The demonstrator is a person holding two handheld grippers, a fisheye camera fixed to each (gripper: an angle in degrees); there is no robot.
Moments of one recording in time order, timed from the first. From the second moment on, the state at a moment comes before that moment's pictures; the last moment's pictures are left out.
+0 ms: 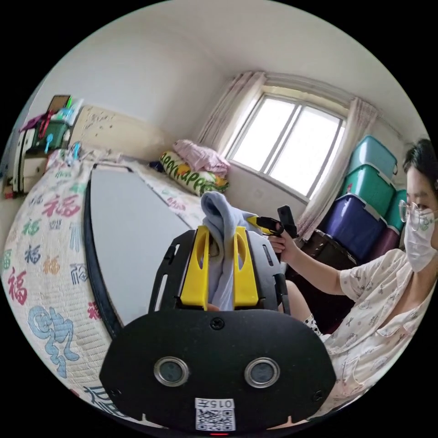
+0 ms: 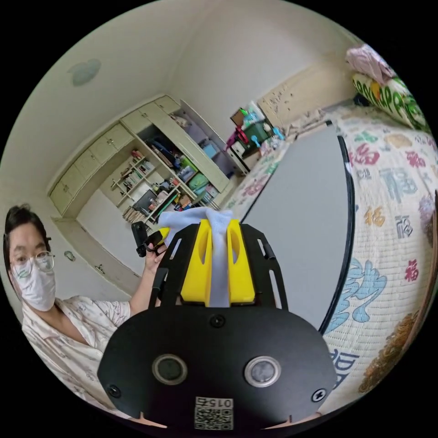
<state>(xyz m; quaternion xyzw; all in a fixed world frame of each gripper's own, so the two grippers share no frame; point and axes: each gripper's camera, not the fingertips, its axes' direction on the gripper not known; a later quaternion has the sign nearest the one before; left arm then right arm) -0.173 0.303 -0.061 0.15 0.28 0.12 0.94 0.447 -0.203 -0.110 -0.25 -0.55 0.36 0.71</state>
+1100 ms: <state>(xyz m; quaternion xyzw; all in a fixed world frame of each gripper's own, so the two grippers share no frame) 0.342 0.048 -0.048 0.18 0.50 0.23 0.81 0.726 -0.338 -0.378 -0.16 -0.15 0.21 0.95</state>
